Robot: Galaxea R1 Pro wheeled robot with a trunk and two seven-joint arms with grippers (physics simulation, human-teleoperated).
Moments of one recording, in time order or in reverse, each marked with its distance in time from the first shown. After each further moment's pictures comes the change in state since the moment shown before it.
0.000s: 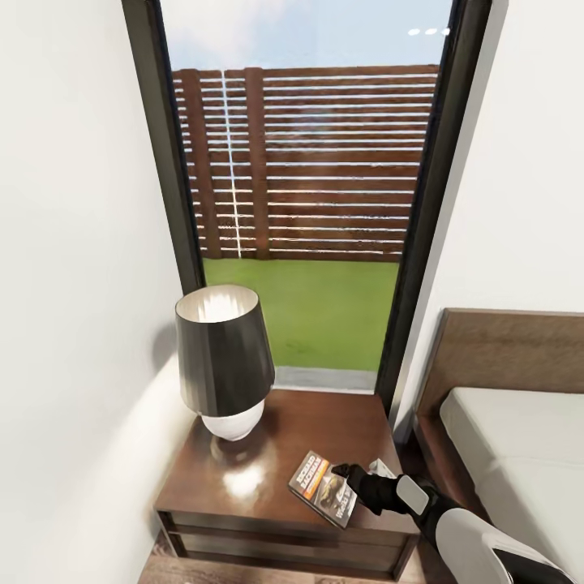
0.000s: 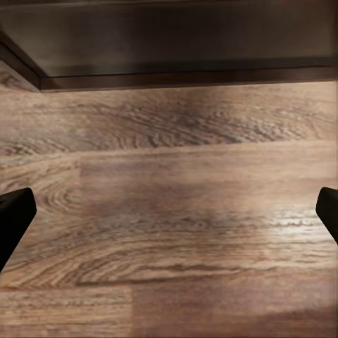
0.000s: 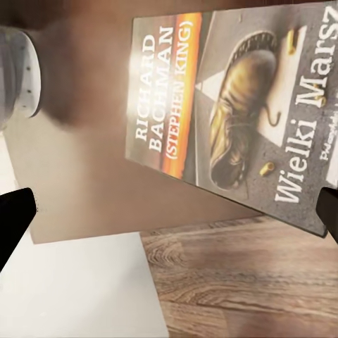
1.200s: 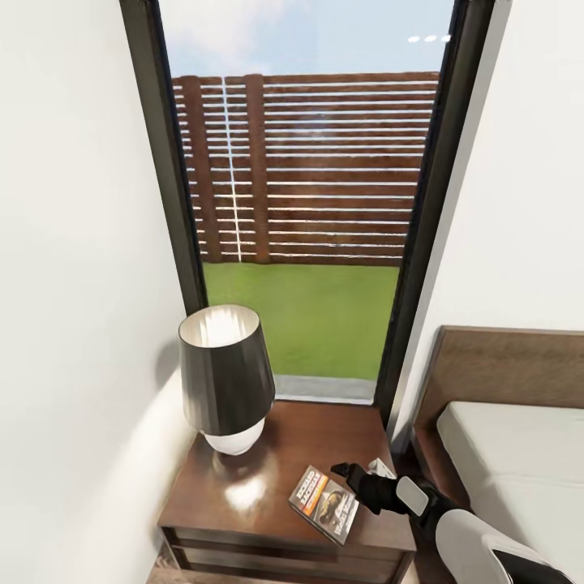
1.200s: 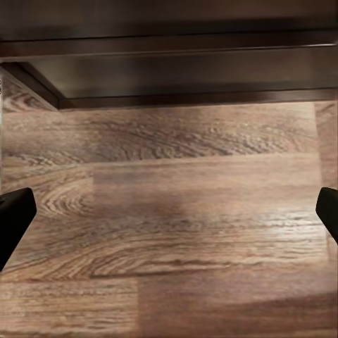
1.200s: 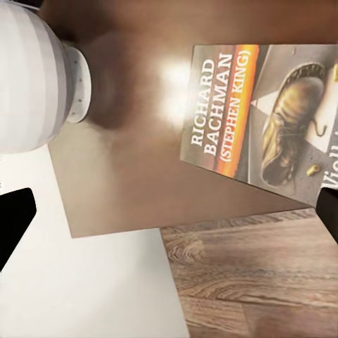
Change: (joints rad) left arm 0.000 0.000 0.000 0.000 0.000 0.000 0.000; right arm 0.003 0.001 0.002 0.000 -0.002 -0.014 0.020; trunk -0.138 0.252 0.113
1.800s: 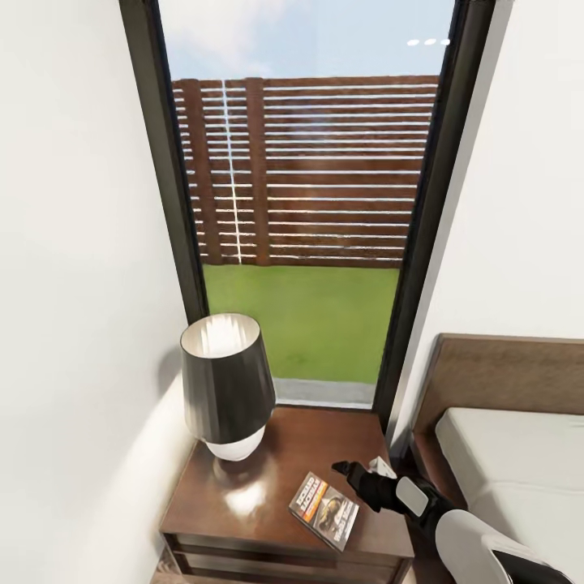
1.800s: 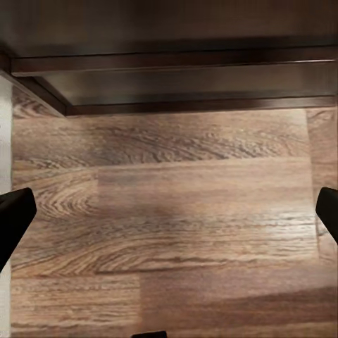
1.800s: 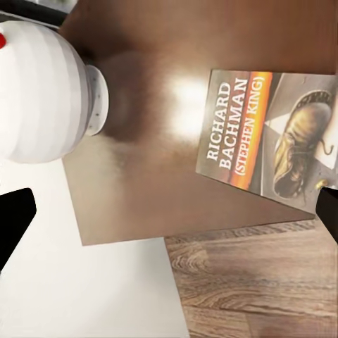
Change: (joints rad) left arm 0.000 0.000 0.000 0.000 0.000 0.000 0.000; right arm 0.001 0.001 0.004 0.000 0.000 -0.044 0.002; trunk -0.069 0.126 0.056
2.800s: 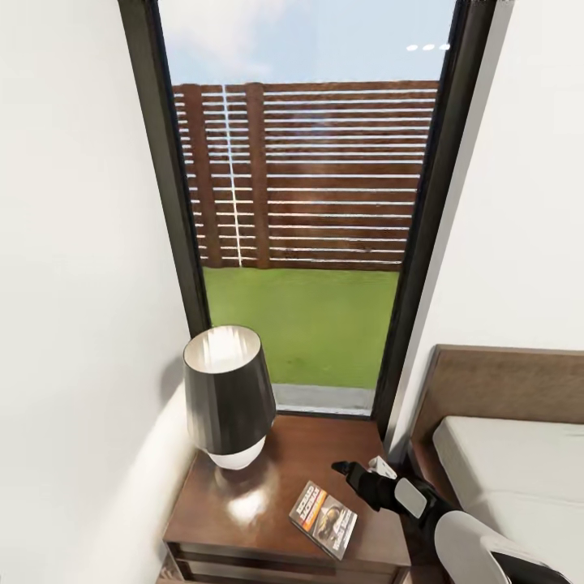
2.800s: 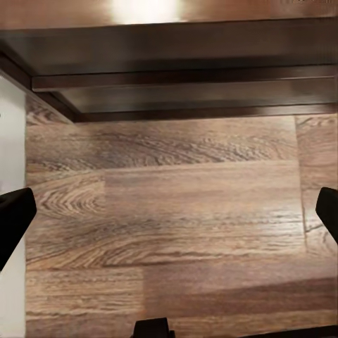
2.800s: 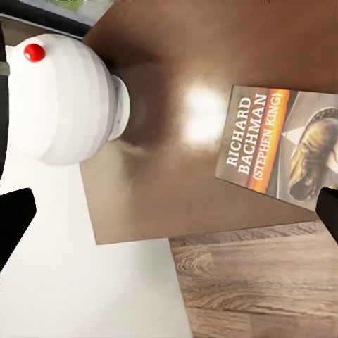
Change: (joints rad) left arm 0.001 0.000 -0.001 0.001 0.000 0.000 0.000; right arm 0.003 0.005 0.010 0.000 0.010 -0.035 0.004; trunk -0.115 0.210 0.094
